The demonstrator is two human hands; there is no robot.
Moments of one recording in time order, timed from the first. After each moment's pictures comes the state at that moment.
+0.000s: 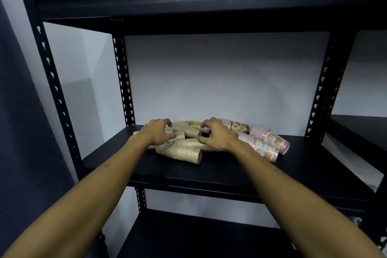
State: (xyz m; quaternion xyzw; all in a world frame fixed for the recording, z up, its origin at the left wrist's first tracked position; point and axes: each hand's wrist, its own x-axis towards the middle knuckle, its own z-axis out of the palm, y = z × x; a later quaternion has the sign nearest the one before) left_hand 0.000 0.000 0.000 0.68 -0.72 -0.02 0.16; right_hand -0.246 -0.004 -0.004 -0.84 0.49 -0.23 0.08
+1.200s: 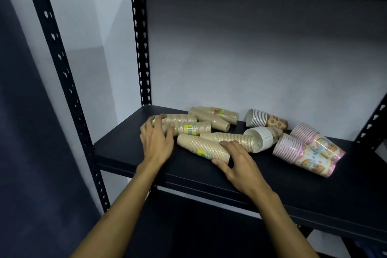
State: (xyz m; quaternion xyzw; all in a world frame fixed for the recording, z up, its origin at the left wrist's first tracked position) left_hand 0.047 -0.002 -0.095 0.70 -0.52 -0.01 0.49; right_hand -0.209 0.002 -0.105 -0.83 0.43 -0.33 0.09
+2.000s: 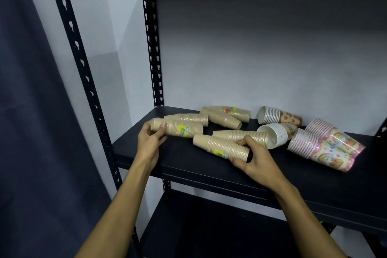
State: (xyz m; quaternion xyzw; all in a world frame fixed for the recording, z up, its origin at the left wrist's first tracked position) left_hand 0.095 0.025 -0.091 0.47 -0.33 -0.39 0.73; right_hand -0.213 0.009 -0.093 -0.79 0.42 -0.37 0.23
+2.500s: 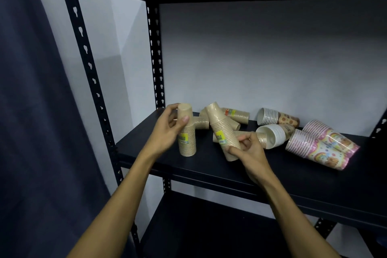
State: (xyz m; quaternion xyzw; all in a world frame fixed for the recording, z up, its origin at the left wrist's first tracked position) left_hand 0.072 0.040 -0.042 0.47 -0.59 -0.29 0.58; right_hand -0.182 0.010 -0.089 -0.61 0.41 -0.51 0.45
